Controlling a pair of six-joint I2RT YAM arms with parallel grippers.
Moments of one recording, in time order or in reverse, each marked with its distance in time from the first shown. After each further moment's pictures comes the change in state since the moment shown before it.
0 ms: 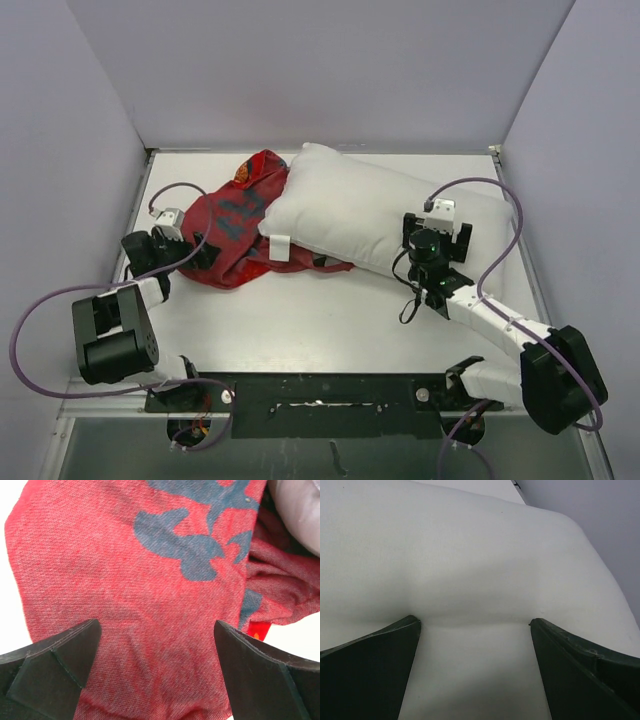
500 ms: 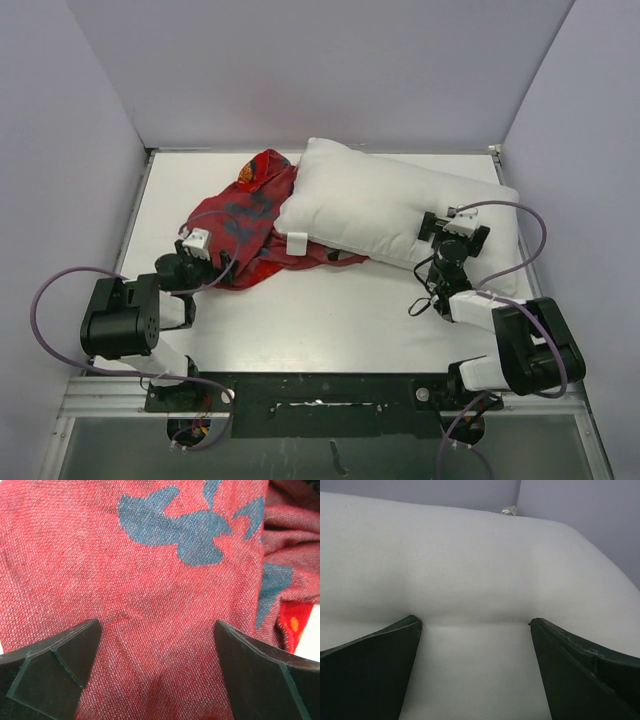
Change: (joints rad) left arm -0.213 0.132 -0.272 0.629 -0.237 -0.017; right arm -0.221 0.152 -0.247 0.737 -0.236 -0.141
